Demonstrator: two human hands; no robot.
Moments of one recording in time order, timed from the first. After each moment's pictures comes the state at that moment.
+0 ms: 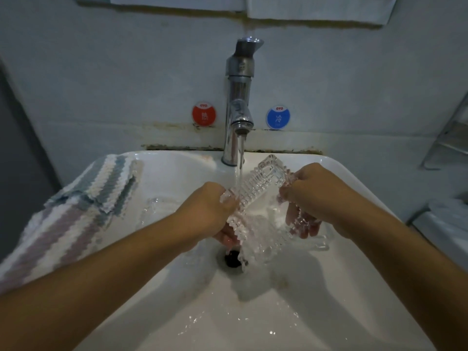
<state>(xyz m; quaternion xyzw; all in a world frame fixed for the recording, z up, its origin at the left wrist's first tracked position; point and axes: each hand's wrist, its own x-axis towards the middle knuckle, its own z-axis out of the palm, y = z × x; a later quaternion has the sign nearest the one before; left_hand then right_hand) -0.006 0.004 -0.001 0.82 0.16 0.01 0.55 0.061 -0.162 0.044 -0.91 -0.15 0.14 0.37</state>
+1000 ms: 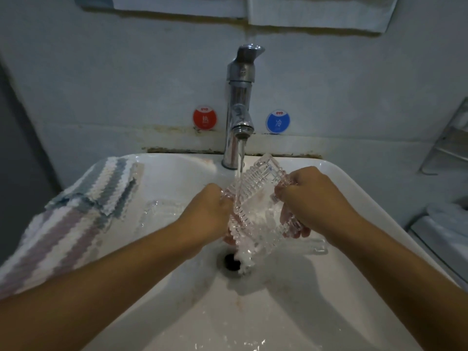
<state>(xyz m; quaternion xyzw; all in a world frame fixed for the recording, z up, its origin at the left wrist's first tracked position) -0.007 0.002 -0.006 0.83 0.19 0.08 0.51 0.058 -0.156 0.033 -0.91 -0.17 0.05 0.37</state>
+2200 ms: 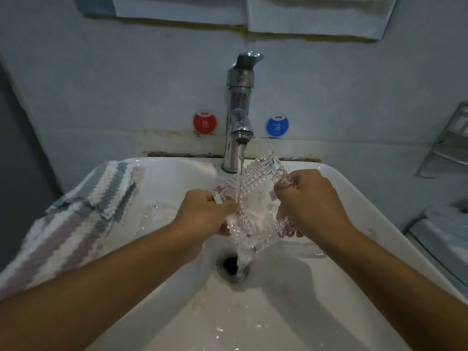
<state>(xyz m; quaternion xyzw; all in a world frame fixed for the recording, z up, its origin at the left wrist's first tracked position) -0.007 0.005 -0.005 0.73 0.25 0.11 0.63 0.057 -0.153 0.025 -0.91 -0.17 -0.04 0.38</state>
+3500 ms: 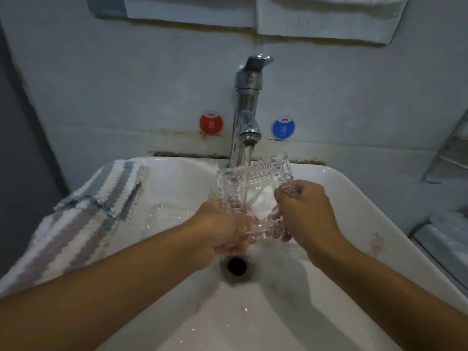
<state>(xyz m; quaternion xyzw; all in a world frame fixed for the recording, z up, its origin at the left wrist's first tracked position) -0.010 -0.004 -0.006 0.64 0.24 -0.02 0.73 0.050 -0.143 0.006 -0.85 -0.14 -0.02 0.51</state>
